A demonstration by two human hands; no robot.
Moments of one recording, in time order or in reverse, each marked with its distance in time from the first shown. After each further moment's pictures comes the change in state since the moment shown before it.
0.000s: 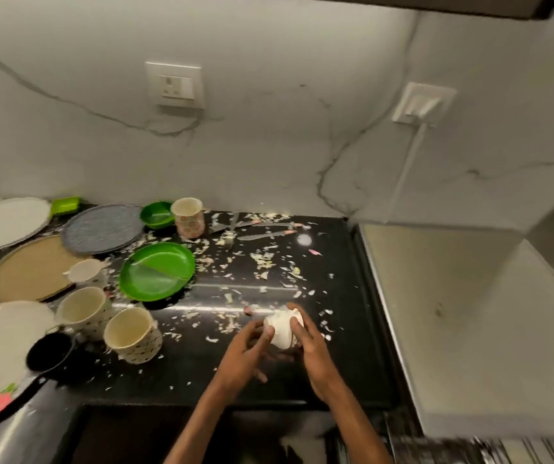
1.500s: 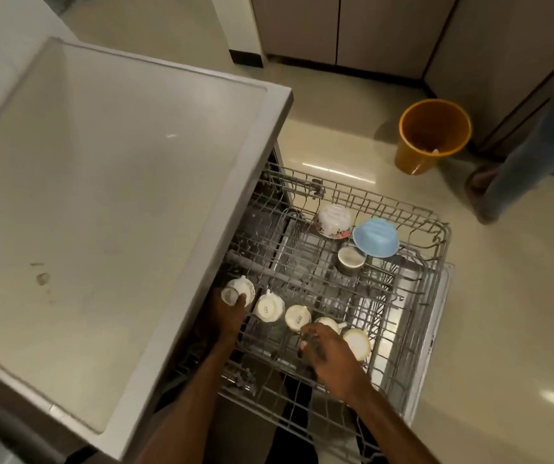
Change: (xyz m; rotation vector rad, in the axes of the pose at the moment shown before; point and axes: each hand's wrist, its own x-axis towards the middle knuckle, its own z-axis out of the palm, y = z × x) left_hand 0.084 -0.283 0.517 1.036 -0.298 -0.075; right_hand -0.268 0.229 -0.428 -0.135 0.871 0.340
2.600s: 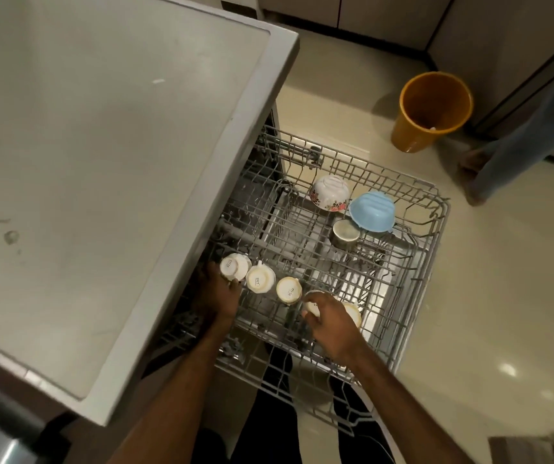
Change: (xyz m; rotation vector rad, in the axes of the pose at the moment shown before) left_hand -0.005 -0.027 0.008 0.486 -0.036 0.133; right_hand 0.022 0.027 -0.002 -0.262 0.031 -0.012
